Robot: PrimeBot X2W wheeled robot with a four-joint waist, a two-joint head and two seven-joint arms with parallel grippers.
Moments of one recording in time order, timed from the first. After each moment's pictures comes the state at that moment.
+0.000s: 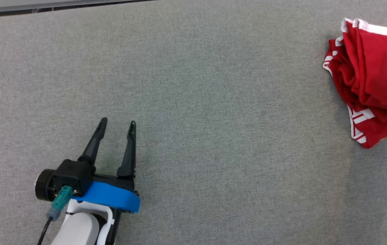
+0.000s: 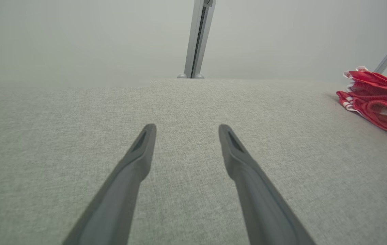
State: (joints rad) left arm -0.21 0.25 -0.38 0.08 -0.37 0.06 -0.17; right arm -0.77 -0.39 -0.15 0.56 0.03 0.13 0.27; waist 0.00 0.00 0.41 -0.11
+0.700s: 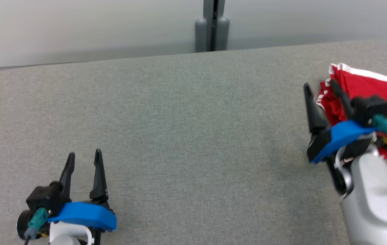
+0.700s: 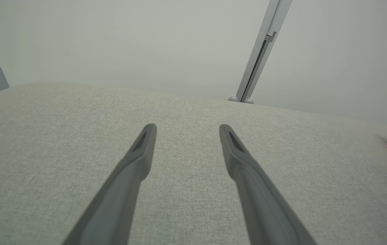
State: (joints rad) left arm -0.13 0.24 -0.27 0.22 -0.49 0.11 -0.23; right arm -0.56 -0.14 -0.01 0.49 0.08 0.13 -0.07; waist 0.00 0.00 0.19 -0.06
